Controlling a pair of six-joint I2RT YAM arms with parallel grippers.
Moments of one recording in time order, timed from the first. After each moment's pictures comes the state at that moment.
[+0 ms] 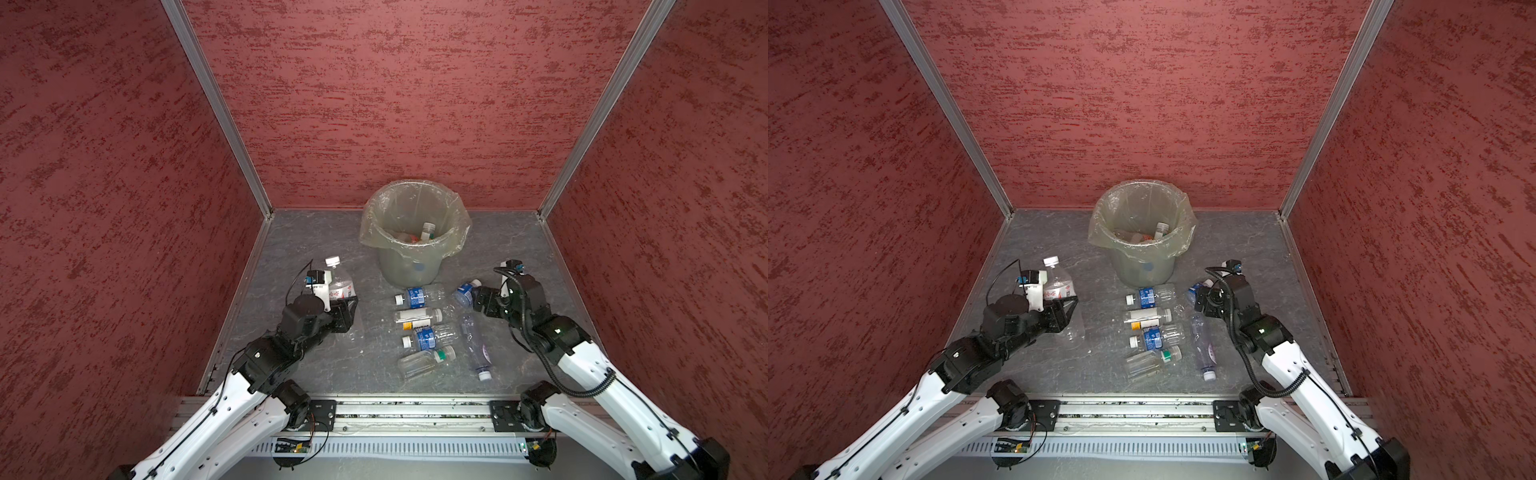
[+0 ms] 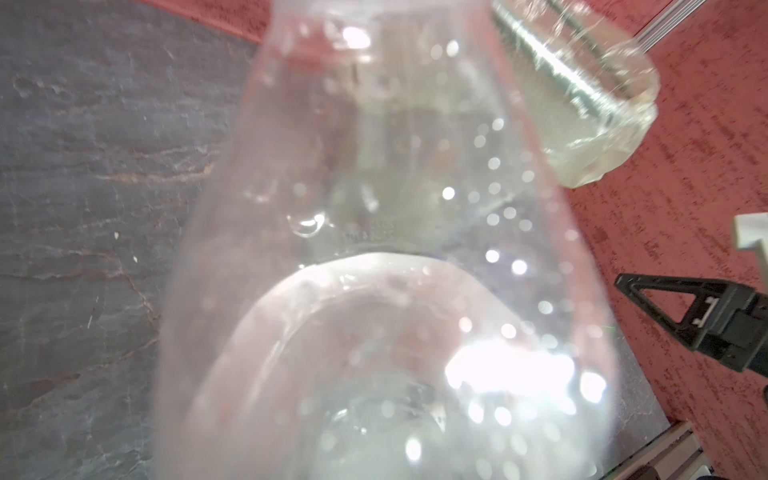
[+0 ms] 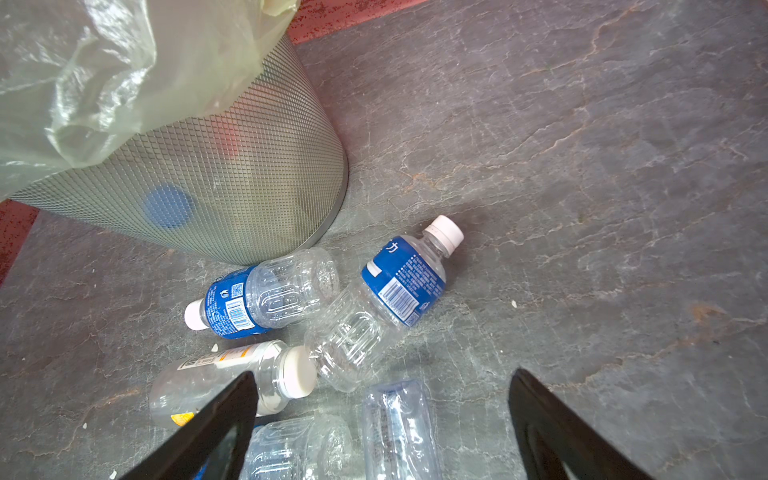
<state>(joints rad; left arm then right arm) -0.65 0.57 0.68 -0.57 -0.17 -0.60 0.43 0.84 0.69 -0.52 0.14 0.51</state>
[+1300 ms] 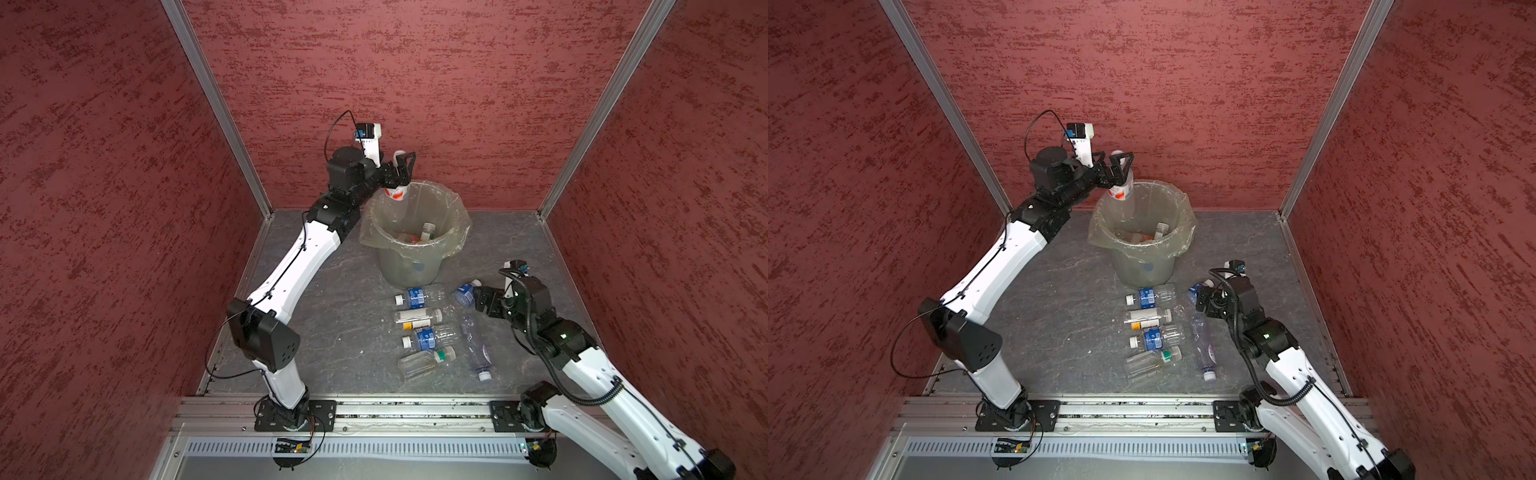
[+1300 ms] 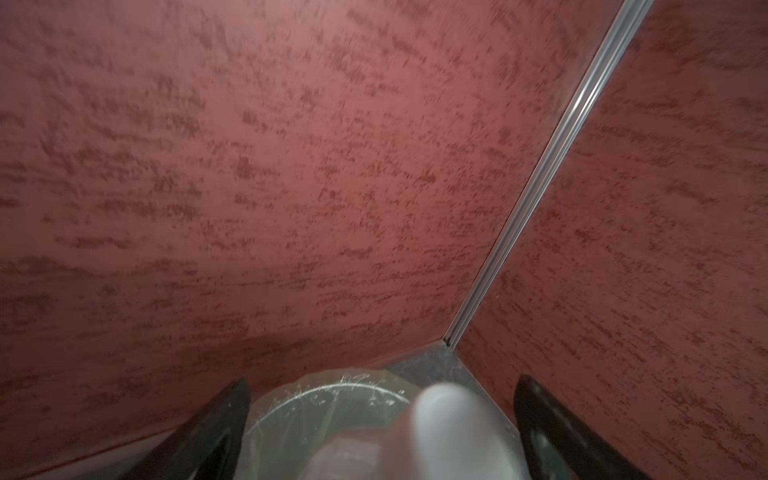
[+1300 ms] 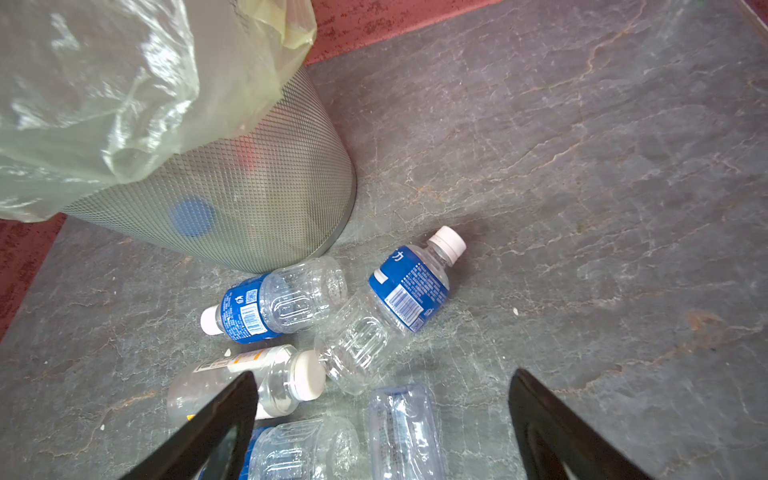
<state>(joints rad) -0.42 1.78 1.91 -0.17 0.15 -0.34 0.43 0.77 0.69 -0.52 0.14 0.51</state>
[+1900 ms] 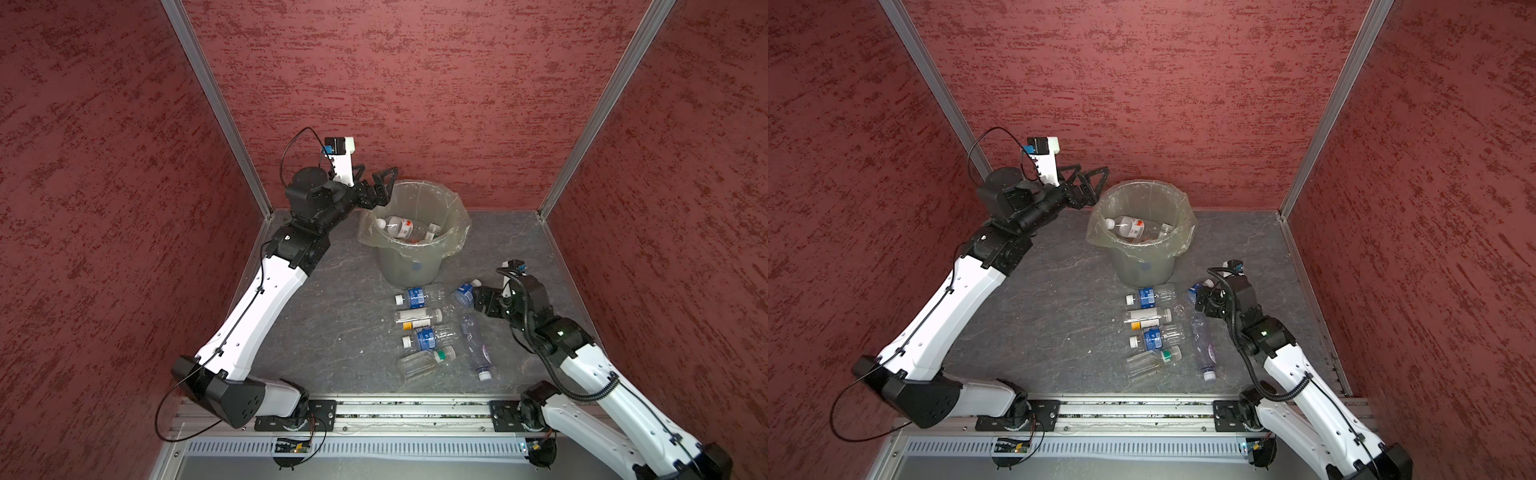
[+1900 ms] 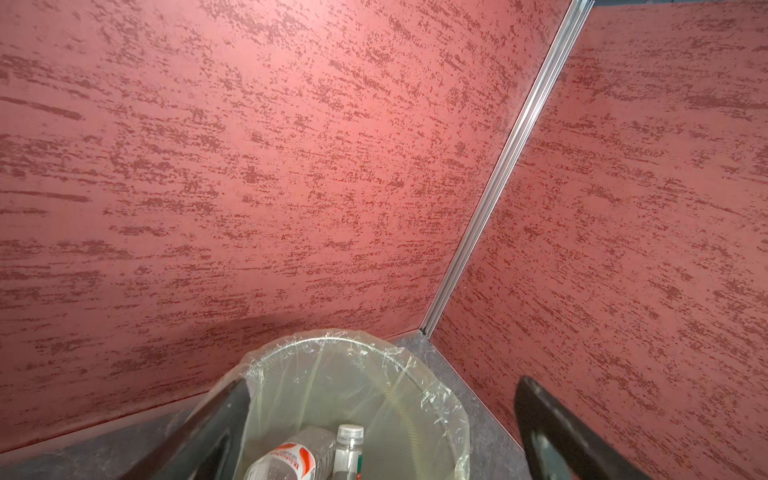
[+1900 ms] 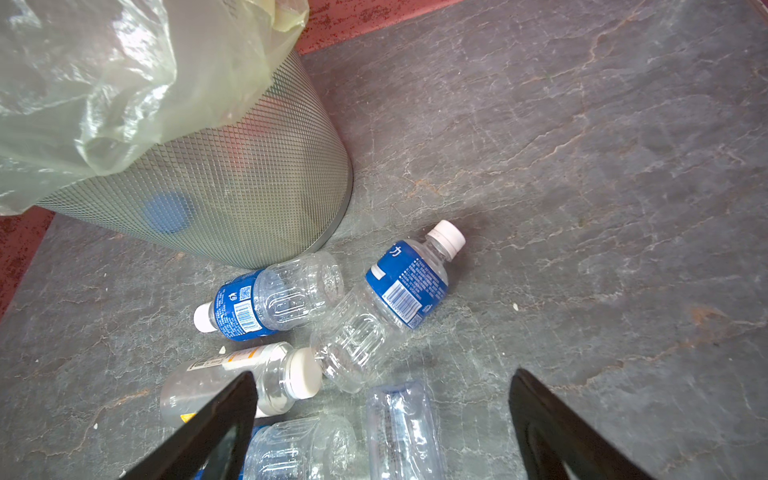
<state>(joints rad) -0.42 1.35 1.55 -0.16 0.18 -0.34 0.43 0.82 0.69 -0.52 0.14 0.51</state>
